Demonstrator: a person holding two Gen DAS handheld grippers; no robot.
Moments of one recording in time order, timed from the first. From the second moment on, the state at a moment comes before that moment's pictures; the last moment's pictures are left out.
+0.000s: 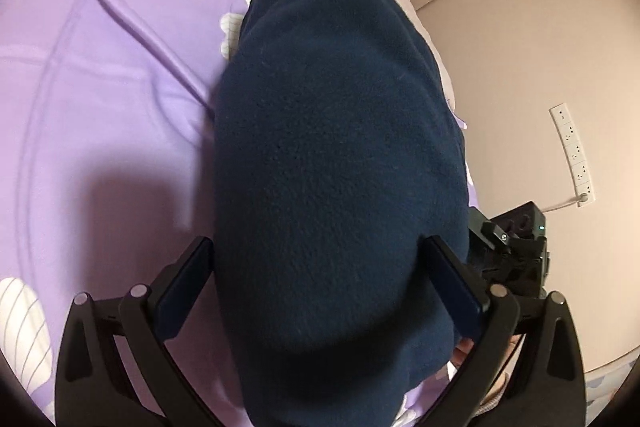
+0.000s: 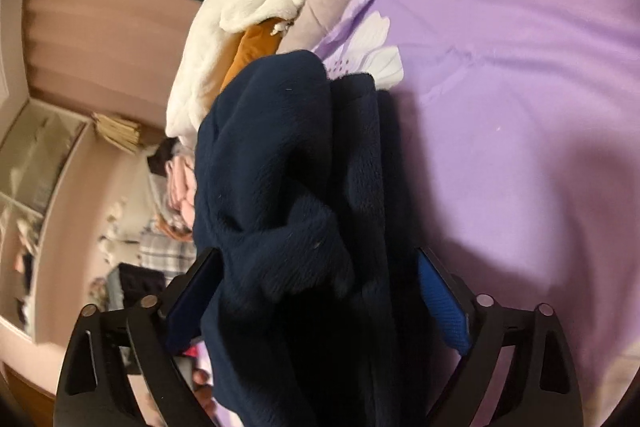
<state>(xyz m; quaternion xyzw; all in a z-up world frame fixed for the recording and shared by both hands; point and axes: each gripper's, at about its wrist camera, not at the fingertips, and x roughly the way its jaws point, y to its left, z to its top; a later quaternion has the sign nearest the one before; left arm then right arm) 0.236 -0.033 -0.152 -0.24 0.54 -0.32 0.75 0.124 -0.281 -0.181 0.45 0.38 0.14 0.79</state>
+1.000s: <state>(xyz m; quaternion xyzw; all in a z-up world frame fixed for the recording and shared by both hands) 0.223 0.011 -0.133 -0.28 0.50 -0.30 0.76 0.138 -0.212 -0.142 0.39 0.33 0.27 0.81</state>
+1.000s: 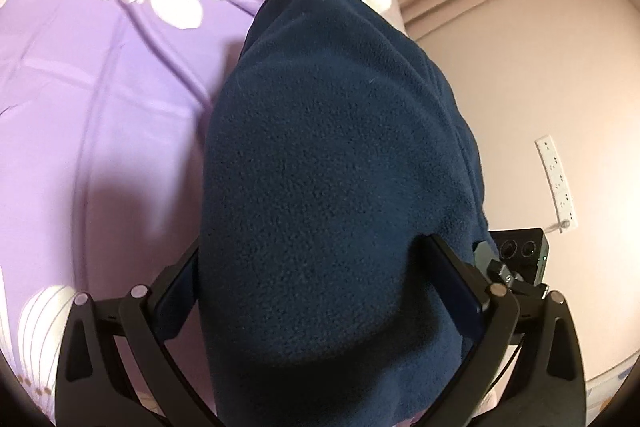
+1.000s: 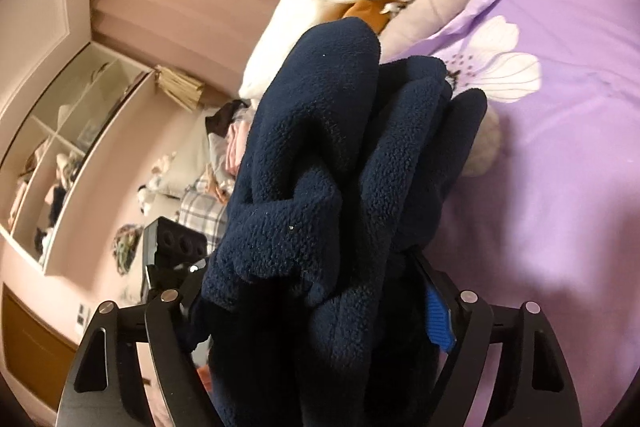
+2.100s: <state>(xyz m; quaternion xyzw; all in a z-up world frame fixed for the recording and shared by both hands) 0.154 0.063 -0.090 -0.08 0.43 -0.15 0.89 0.116 -0.151 -0.102 0.22 0.34 0.21 0.89</state>
